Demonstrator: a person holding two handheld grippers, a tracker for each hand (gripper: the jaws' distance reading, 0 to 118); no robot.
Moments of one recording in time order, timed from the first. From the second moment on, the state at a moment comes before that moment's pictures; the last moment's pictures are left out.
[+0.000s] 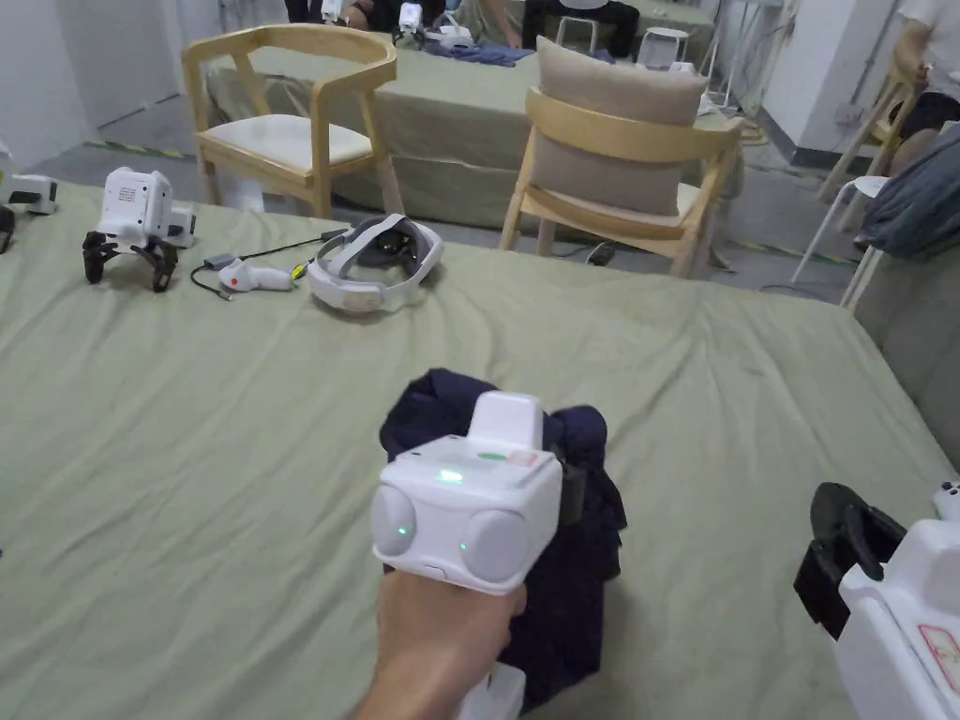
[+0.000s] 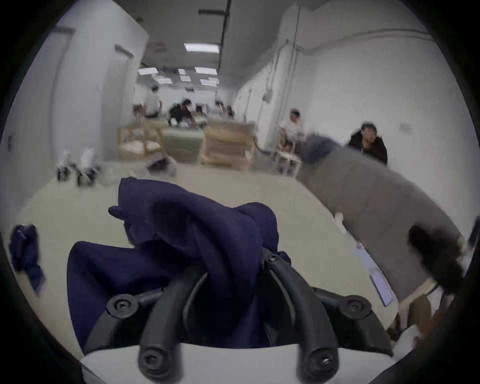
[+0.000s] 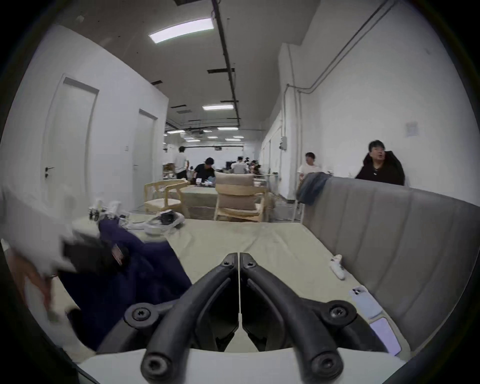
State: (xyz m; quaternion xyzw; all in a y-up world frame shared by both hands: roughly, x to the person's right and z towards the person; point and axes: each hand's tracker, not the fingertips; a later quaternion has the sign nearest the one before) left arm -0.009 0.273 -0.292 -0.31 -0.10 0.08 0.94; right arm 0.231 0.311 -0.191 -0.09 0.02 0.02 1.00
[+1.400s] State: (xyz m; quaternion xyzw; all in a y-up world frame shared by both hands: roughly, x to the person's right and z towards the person) left arm -0.118 0.222 -0.182 -0.30 0.00 0.04 0.95; right arm 0.215 0.119 -0.169 -0.42 0.15 -0.05 0.89
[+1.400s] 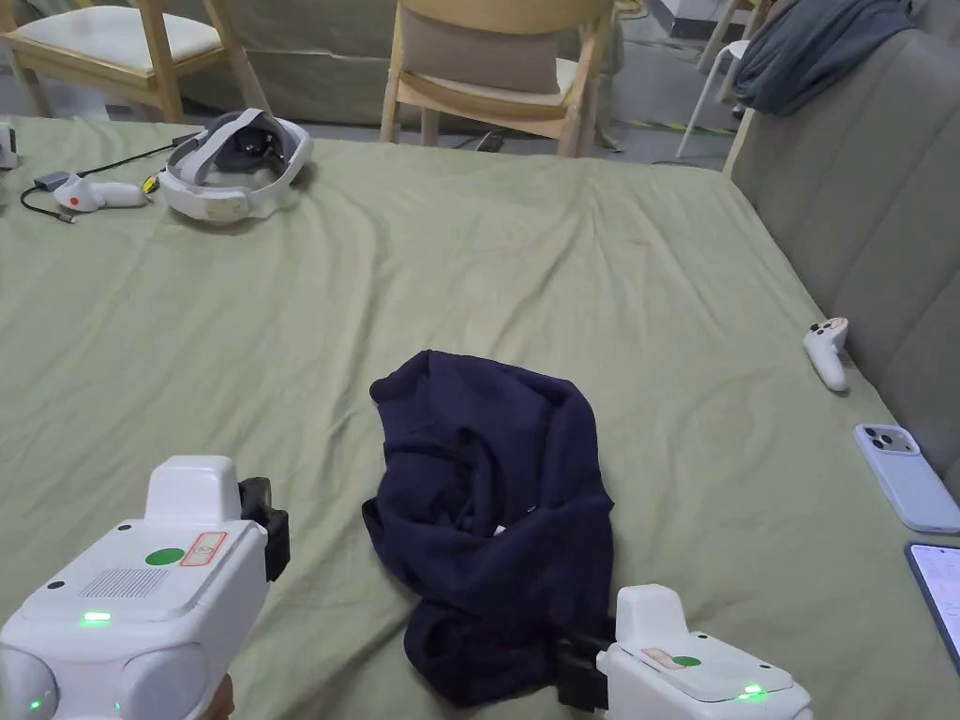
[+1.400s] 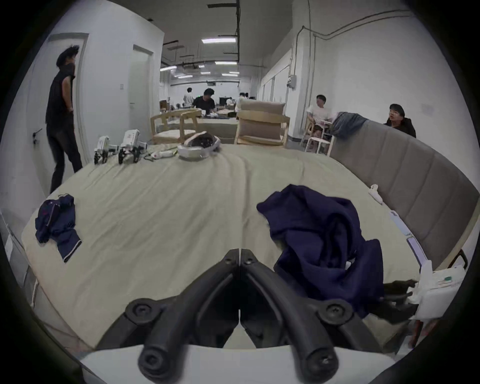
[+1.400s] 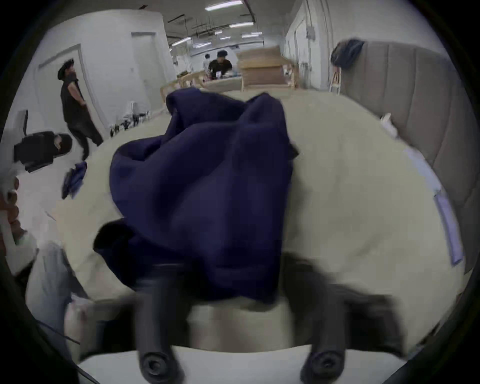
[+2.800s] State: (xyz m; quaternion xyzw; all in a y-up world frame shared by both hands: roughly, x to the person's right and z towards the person) left arm -0.122 0.258 -0.446 -0.37 -0.16 0.28 0.87; right arm 0.275 0.195 -0.188 -0.30 0.15 -0.15 0.93
